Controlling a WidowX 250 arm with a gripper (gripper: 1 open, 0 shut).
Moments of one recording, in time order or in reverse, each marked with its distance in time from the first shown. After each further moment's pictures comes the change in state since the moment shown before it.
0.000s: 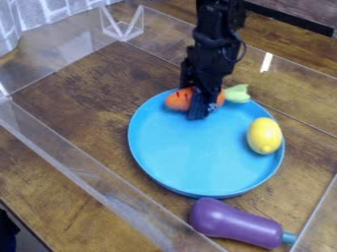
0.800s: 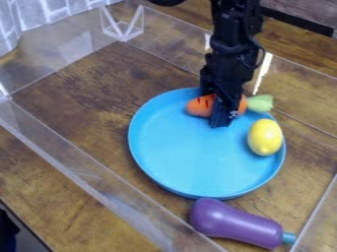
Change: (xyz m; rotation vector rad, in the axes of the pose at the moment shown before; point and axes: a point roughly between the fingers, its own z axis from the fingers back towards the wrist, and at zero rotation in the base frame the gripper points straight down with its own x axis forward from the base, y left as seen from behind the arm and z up) arm 0.027 -0.015 -0.024 -0.034 -0.065 -0.019
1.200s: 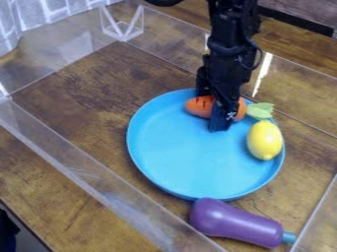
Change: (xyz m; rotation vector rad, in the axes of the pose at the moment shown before) arm -0.004 -0.003 0.001 -0.009 0.007 0.002
